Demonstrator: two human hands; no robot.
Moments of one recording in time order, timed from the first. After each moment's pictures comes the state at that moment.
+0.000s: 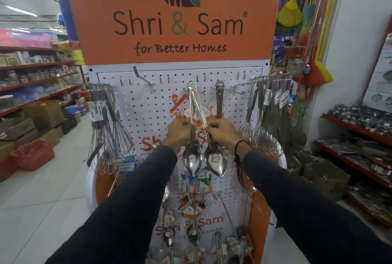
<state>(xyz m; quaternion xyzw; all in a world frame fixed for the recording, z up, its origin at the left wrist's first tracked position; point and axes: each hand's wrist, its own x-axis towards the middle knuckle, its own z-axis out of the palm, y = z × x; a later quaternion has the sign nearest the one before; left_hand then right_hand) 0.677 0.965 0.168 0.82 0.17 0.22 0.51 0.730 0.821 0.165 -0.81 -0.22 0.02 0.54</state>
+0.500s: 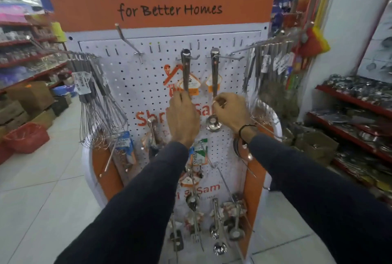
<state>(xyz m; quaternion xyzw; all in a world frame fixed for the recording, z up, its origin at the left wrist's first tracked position) 0.665 0.930 0.128 0.89 0.16 0.41 0.16 0.721 0.796 0.144 -0.85 -0.24 -0.21 0.41</state>
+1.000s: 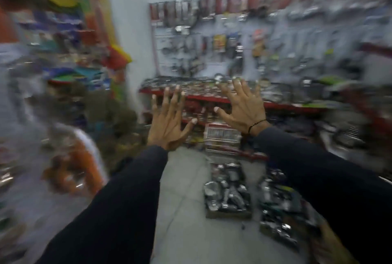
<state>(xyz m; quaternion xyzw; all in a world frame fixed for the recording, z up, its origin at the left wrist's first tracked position) 0.636 0.512 0.115 0.87 -0.40 0.30 0.06 0.511 0.298 0.149 -0.93 0.19 -0.28 -0.11</state>
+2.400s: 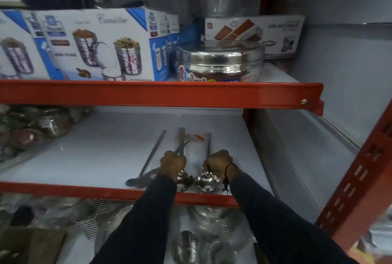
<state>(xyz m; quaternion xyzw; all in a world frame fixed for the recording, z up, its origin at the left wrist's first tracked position) -0.144 0.223 -0.008 0.48 -0.73 -0.47 0.12 -0.245 0.340 -0.017 -0.09 0.83 -0.49 0.25</state>
